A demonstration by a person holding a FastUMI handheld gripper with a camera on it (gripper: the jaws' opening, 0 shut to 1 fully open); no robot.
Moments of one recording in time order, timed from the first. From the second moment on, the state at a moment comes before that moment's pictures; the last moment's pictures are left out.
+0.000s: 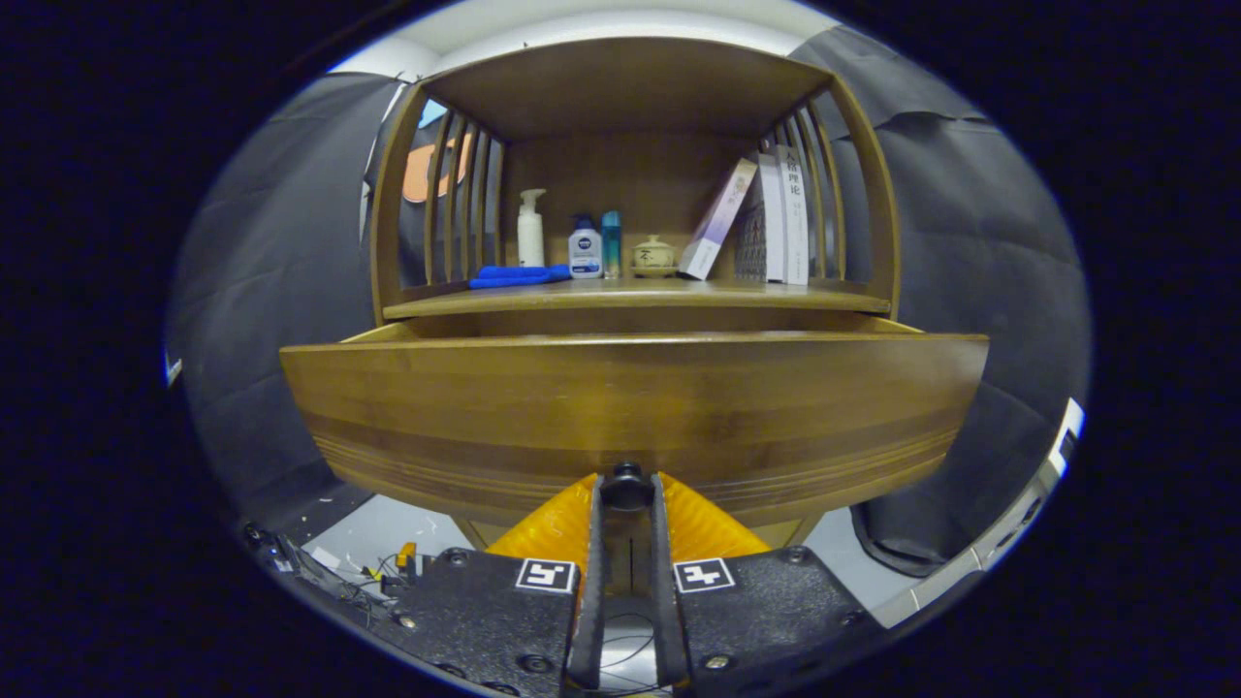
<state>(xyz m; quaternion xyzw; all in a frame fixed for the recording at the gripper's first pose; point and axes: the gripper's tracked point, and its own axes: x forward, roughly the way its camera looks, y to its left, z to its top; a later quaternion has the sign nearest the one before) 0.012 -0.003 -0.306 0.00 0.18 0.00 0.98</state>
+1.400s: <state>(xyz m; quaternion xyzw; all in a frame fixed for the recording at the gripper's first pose) -0.053 -0.009 -0.203 0.02 0.08 0.01 1.00</state>
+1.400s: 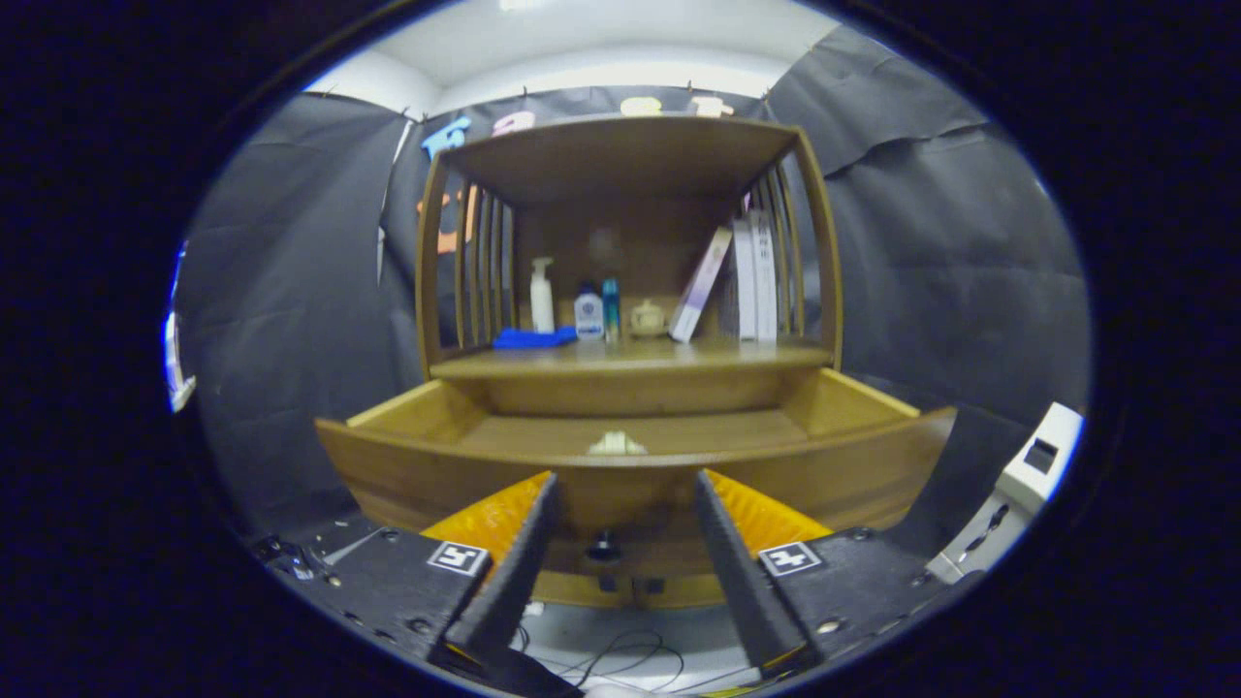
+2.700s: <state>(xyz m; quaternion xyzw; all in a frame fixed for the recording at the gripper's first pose) 0.121 0.019 -0.210 0.06 0.41 0.04 0.91</state>
